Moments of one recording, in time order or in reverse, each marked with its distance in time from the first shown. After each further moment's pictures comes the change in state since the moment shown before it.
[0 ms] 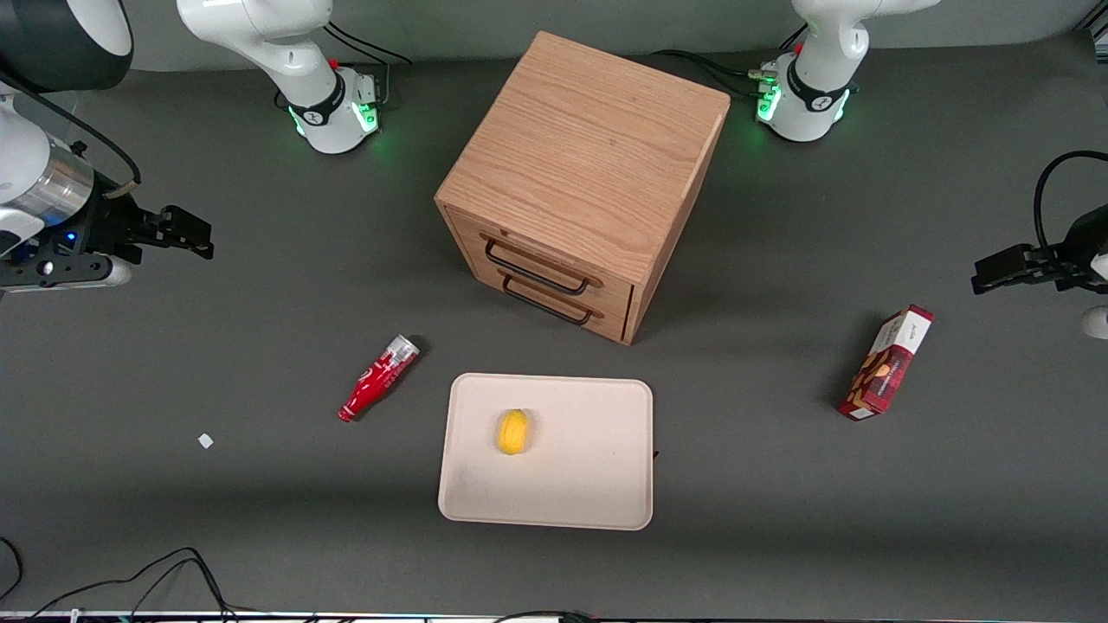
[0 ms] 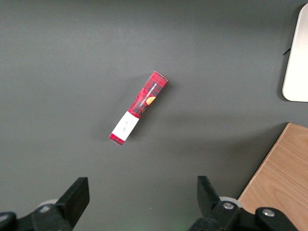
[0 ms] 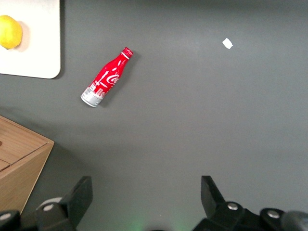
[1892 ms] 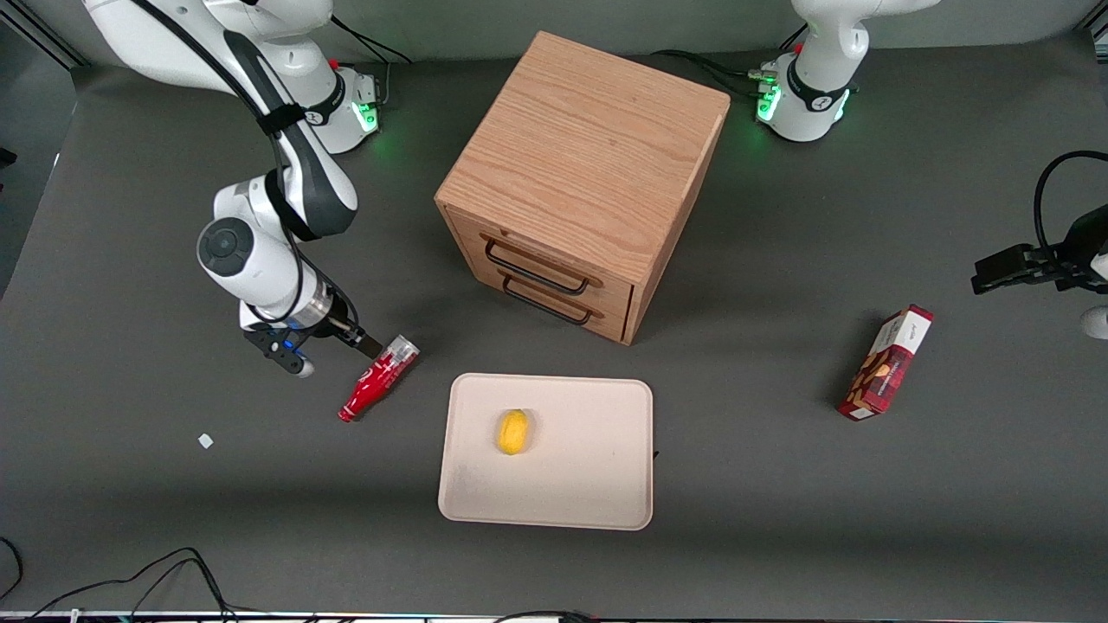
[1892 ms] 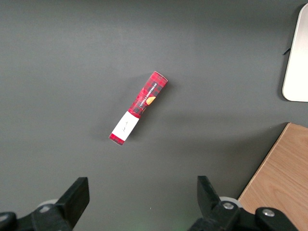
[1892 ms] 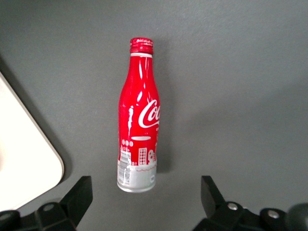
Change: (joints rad) arm 0.015 0.299 0.178 -0.468 0.052 0.895 0.830
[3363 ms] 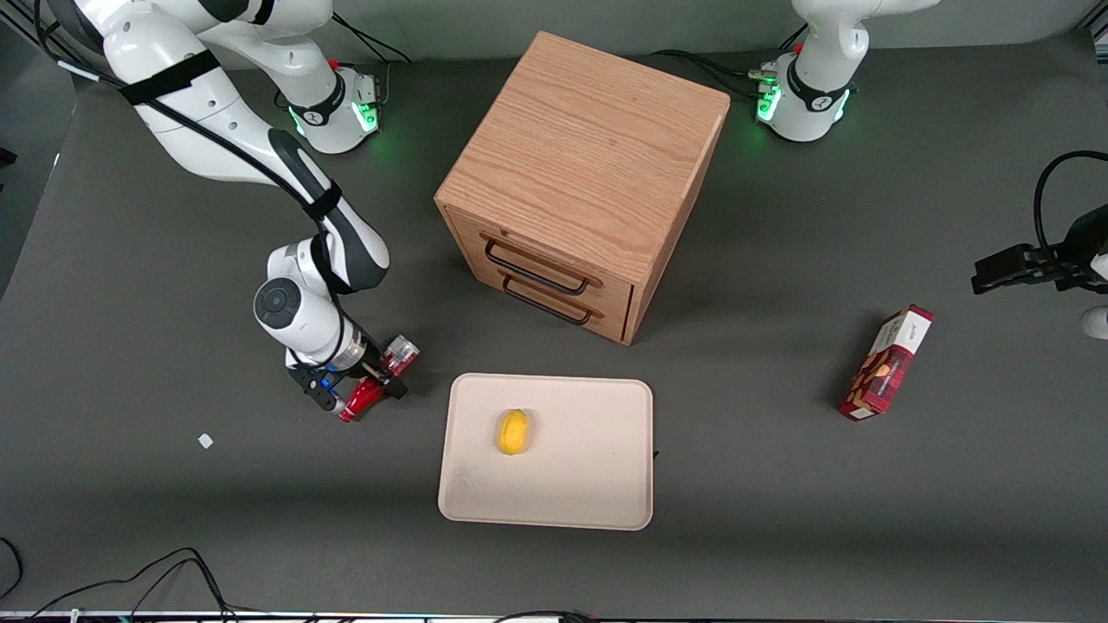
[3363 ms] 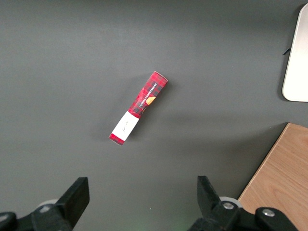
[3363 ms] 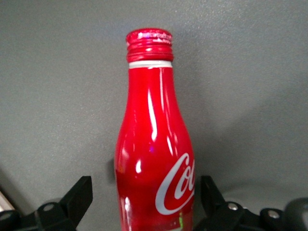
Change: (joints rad) arm -0.004 0.297 -0.002 0.106 -0.014 0.245 0.068
